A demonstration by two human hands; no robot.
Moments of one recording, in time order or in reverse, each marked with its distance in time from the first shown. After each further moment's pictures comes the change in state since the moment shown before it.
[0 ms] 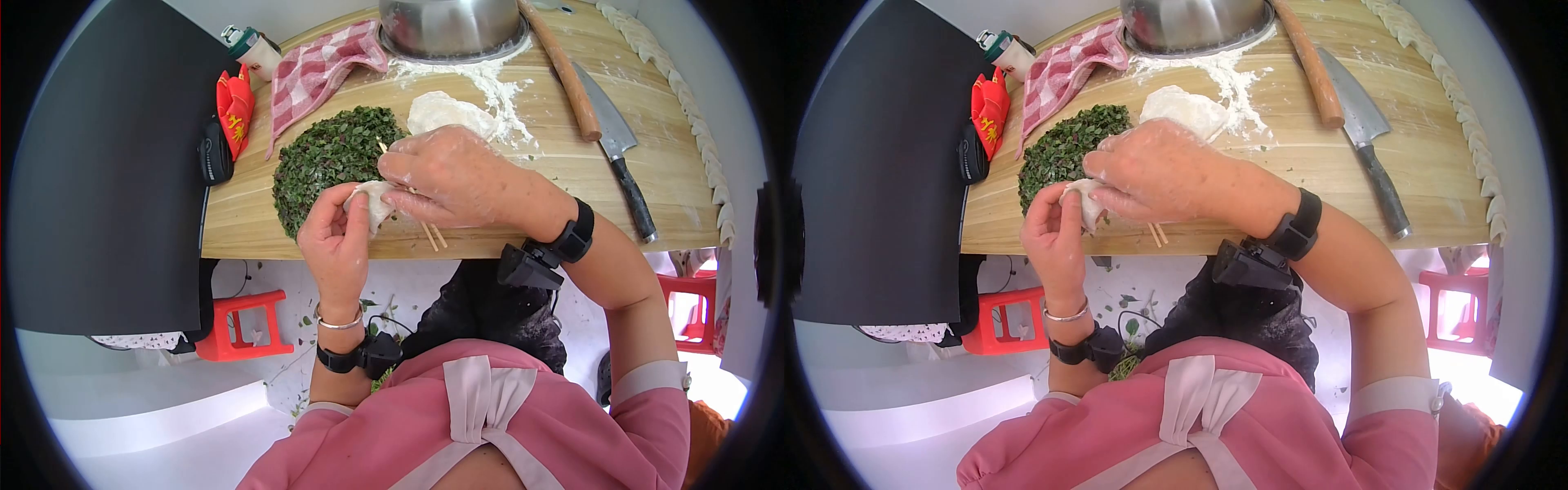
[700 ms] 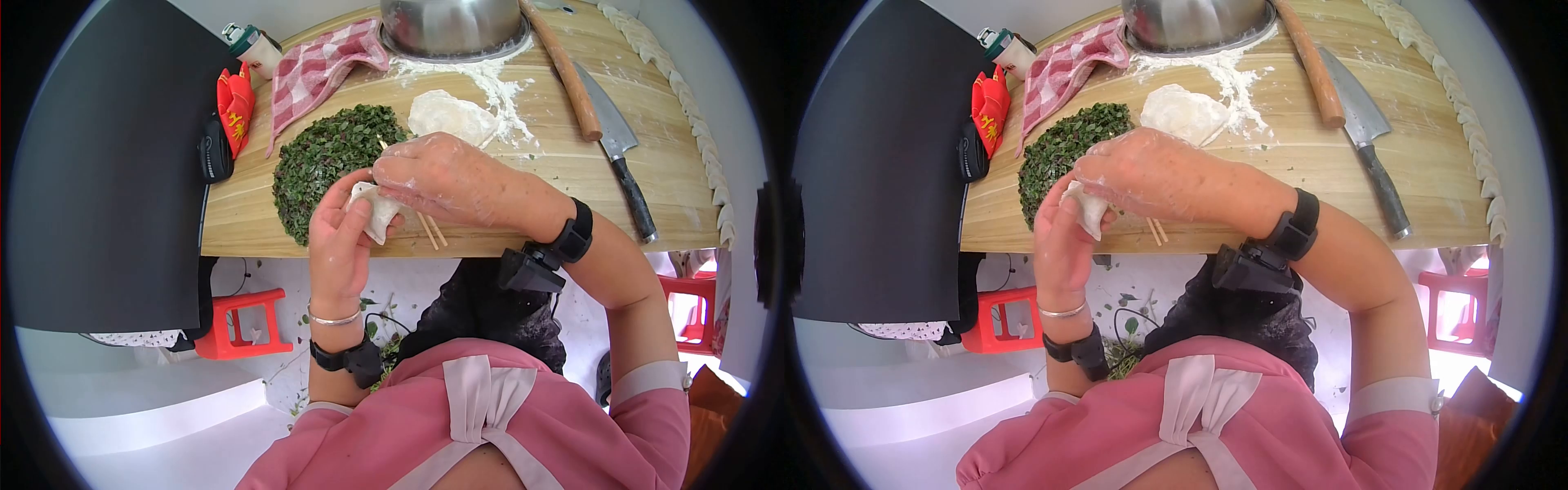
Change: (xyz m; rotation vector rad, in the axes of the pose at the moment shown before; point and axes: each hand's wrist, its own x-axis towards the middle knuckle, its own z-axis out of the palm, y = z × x) left_hand 0.004 0.000 -0.004 -0.648 -0.183 -0.332; right_hand 0.002 0.002 0.012 0.221 0.118 -0.103
